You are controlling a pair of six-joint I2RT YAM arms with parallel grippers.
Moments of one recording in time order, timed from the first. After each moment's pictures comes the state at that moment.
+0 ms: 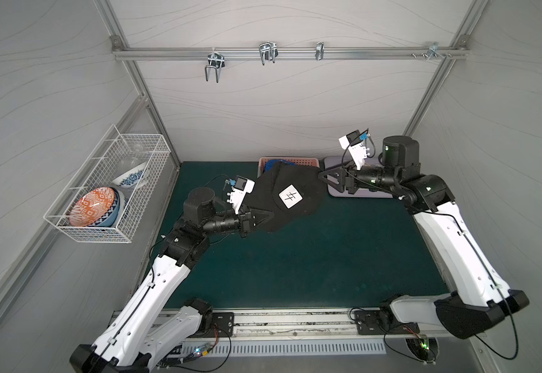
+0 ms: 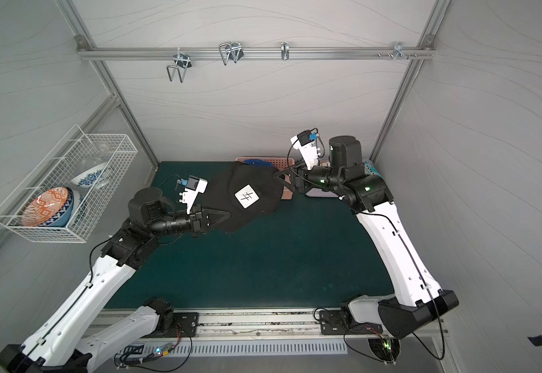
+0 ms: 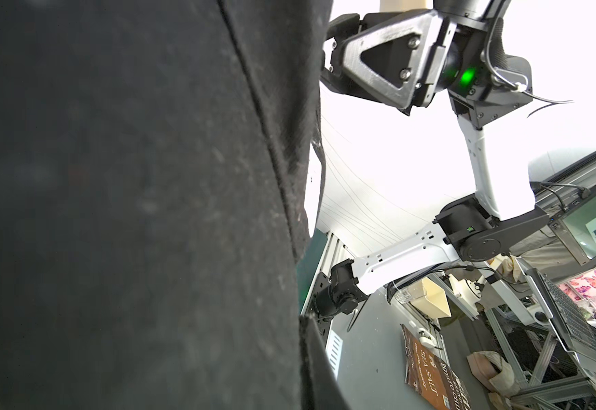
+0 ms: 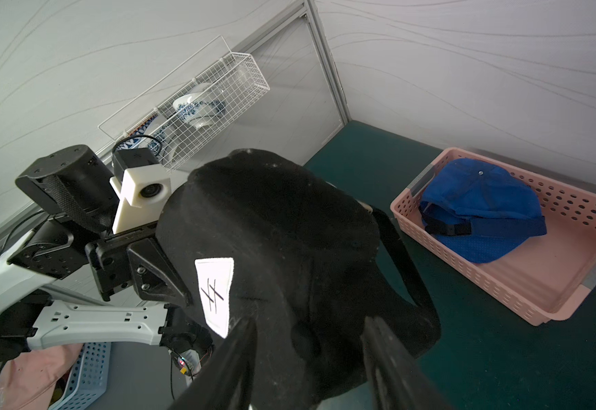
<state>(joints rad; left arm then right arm) -0.39 0.92 0.99 -0.33 0.88 -0.44 0.45 1.33 1.70 -0.79 -0.70 0.13</state>
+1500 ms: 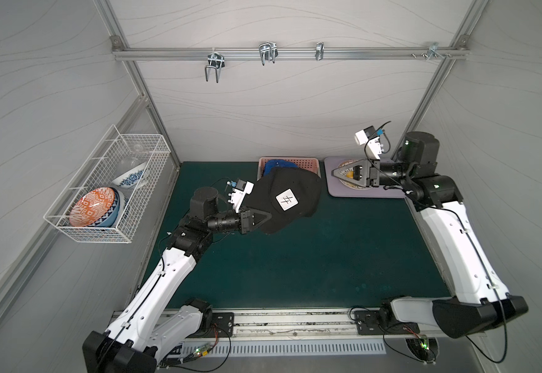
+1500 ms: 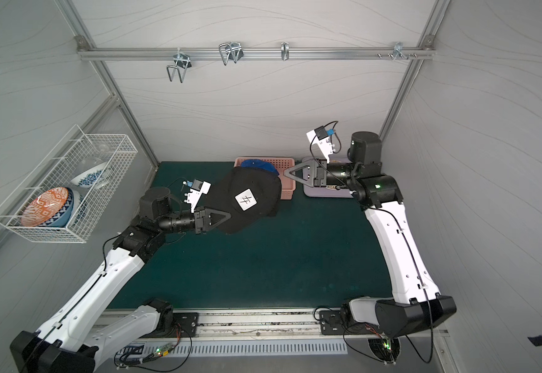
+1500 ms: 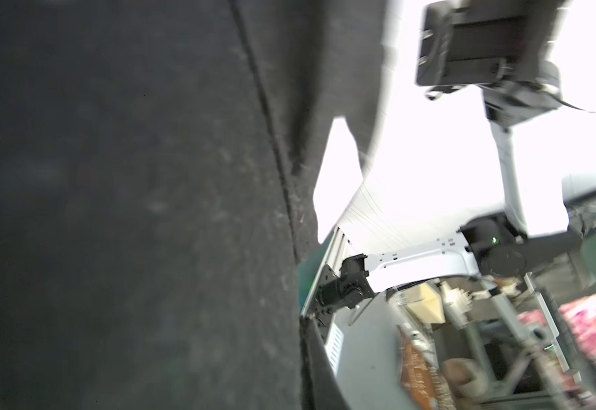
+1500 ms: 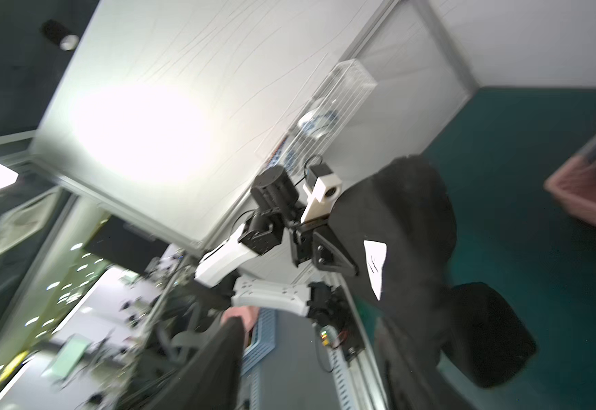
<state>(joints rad) -0.29 0.99 0.89 -0.32 0.94 -0.48 0.25 1.29 1.66 -0.65 -1.20 0.45</state>
